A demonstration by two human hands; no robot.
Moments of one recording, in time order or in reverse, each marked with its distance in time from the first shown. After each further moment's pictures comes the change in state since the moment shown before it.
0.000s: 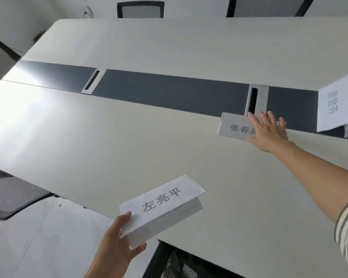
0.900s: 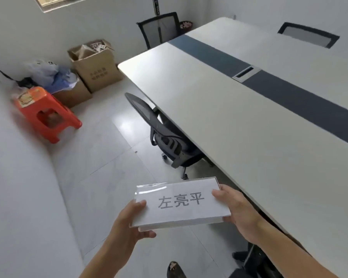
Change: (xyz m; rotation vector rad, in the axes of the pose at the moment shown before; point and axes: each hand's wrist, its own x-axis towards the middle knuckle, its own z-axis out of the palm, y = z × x) left_hand -0.144 -0.046 -0.402 -0.190 0.099 0.388; right_hand -0.401 -0.495 -0.035 1.237 -0.879 -0.418
